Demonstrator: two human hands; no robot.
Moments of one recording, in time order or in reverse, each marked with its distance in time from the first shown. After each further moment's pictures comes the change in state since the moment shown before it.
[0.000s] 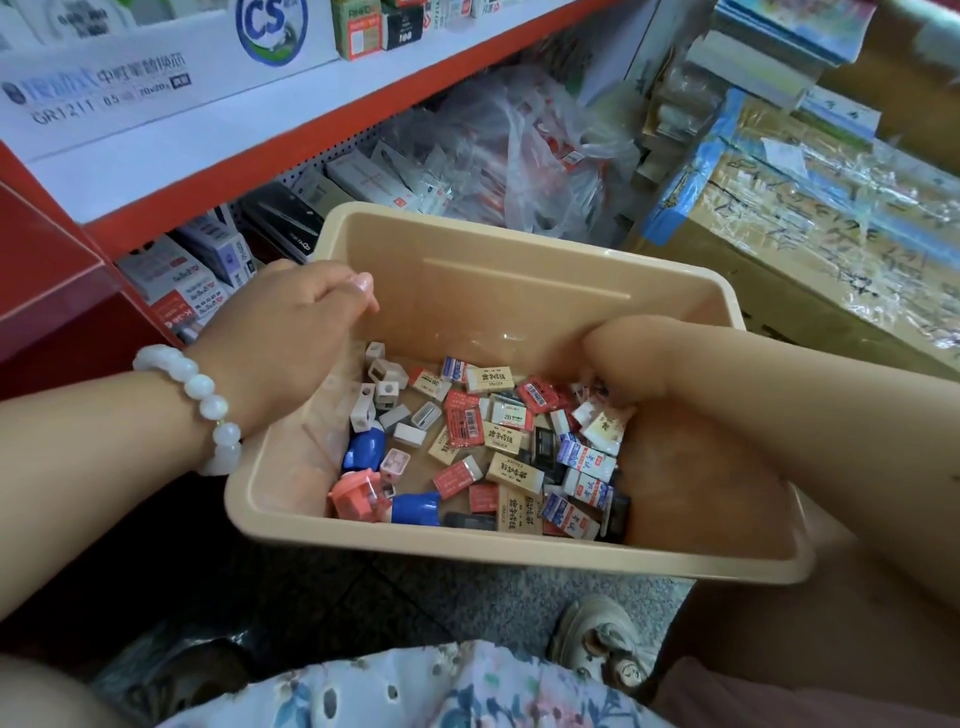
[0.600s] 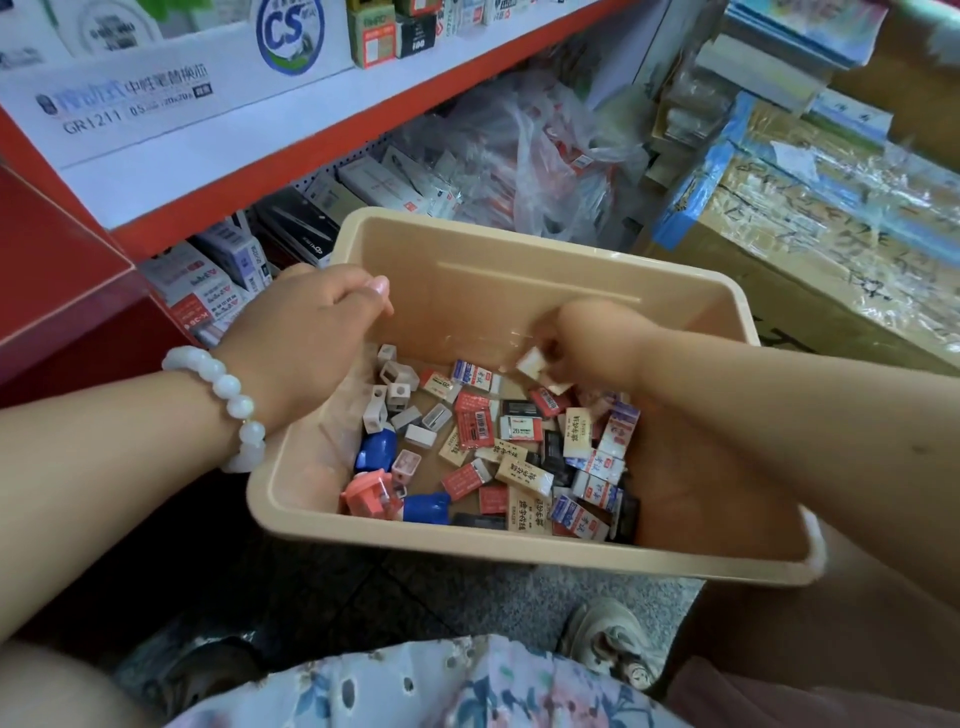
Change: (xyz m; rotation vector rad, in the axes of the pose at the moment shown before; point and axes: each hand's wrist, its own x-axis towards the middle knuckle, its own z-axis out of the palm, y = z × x) left_hand -0.003 0.005 0.000 -0.004 -0.002 -0.014; right_hand 0.018 -0.020 -0.011 0.346 0.323 0.040
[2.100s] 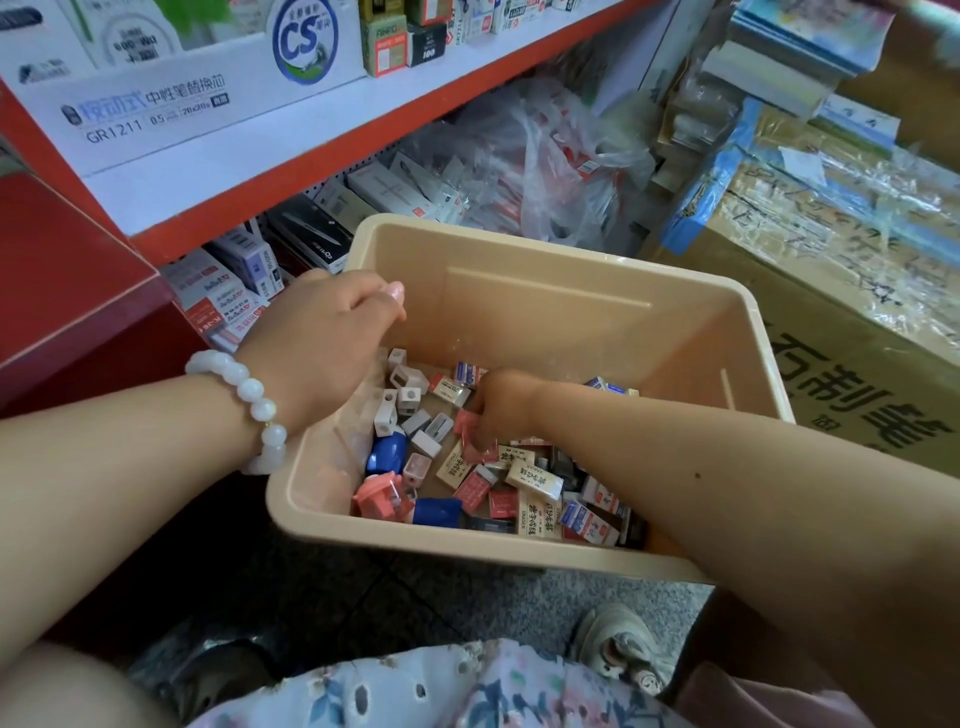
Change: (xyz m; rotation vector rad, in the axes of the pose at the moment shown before) left_hand -0.007 0.013 -0.005 -0.006 -0.014 -0.073; right_hand 0.038 -0.065 0.056 0.190 -0.298 0.040
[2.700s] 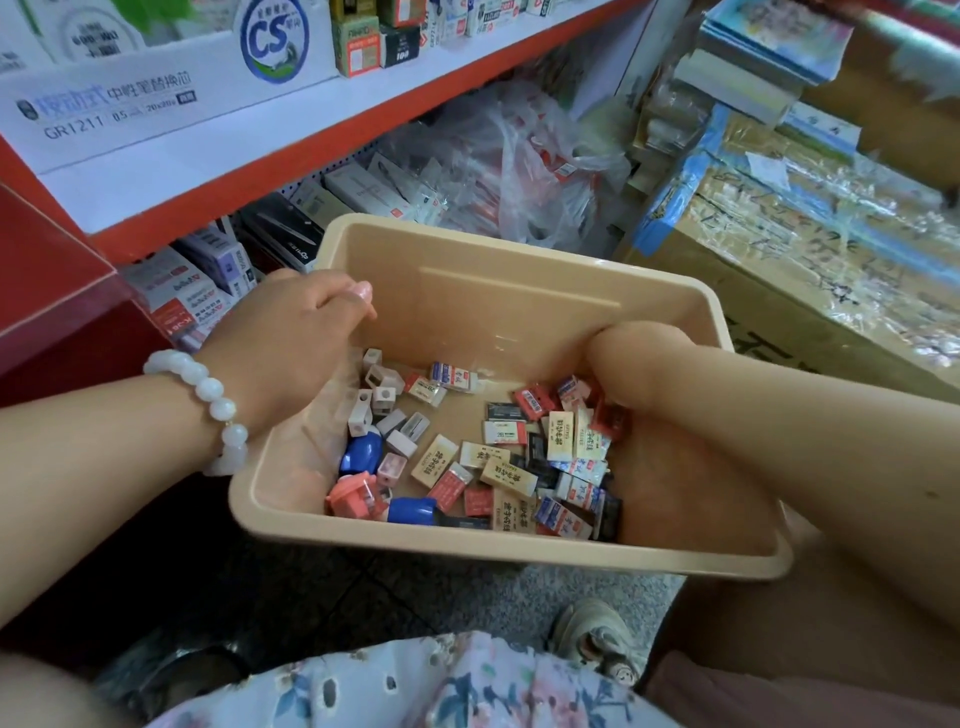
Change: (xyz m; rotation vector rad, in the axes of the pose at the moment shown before) left_hand 0.000 -0.003 0.001 0.006 -0.018 0.006; right_hand -0.084 0.075 -0.051 -0.495 0.033 0.226
